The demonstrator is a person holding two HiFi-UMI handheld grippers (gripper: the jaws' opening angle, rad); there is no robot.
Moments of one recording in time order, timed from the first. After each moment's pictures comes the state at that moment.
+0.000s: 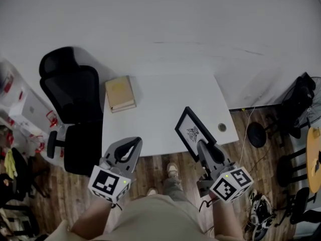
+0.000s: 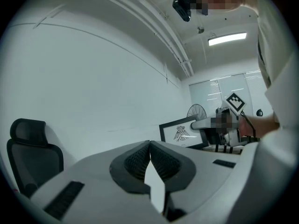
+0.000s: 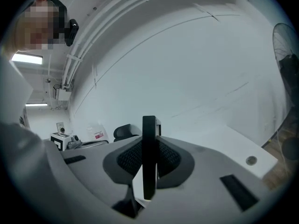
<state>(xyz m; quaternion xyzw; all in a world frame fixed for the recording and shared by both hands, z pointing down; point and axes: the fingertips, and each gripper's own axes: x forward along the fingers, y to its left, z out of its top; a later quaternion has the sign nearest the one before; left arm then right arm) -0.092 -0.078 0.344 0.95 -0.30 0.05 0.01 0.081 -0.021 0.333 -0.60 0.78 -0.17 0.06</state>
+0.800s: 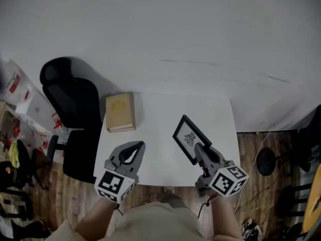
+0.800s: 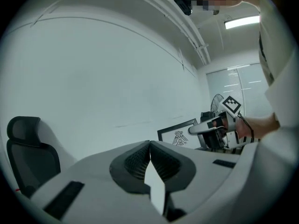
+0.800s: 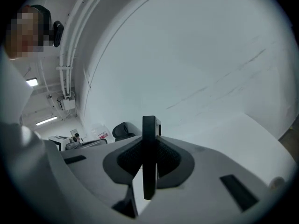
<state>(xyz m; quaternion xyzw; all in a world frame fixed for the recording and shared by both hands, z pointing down) 0.000 -0.221 0.369 0.92 -0.38 0.09 0.03 0.180 -0.202 0.386 -0.51 0.81 -0.27 0.06</state>
